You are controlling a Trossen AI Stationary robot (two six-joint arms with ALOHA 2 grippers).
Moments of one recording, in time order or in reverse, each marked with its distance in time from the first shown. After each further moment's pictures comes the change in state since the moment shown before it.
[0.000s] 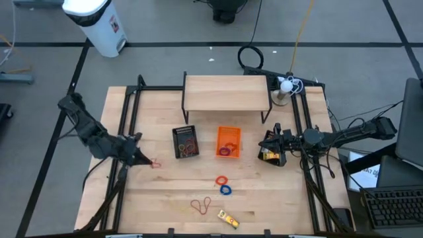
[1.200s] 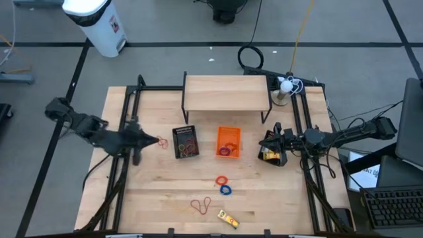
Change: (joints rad) left arm 0.256 0.198 0.257 -0.198 -0.156 -0.090; right arm 0.000 0.003 0.000 0.050 0.004 -0.001
